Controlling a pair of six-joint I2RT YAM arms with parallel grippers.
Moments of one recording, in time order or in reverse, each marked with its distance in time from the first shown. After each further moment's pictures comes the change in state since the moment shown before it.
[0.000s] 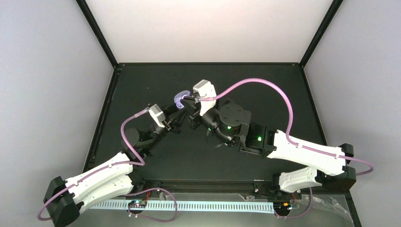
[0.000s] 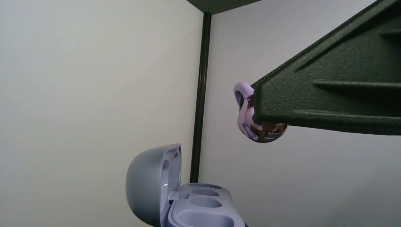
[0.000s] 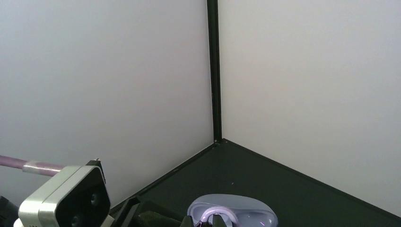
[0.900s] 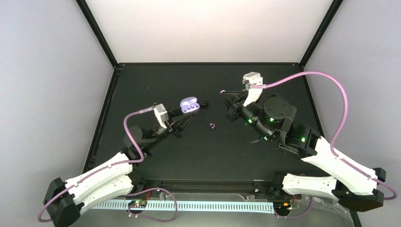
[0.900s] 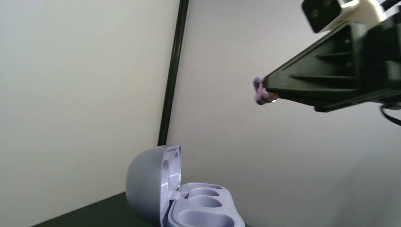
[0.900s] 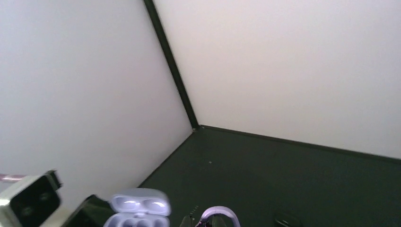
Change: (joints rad) left arm 0.020 -0.027 0.000 -0.135 0.133 -0.142; right arm -0.281 -0.296 -0.093 -0.295 -0.137 0.277
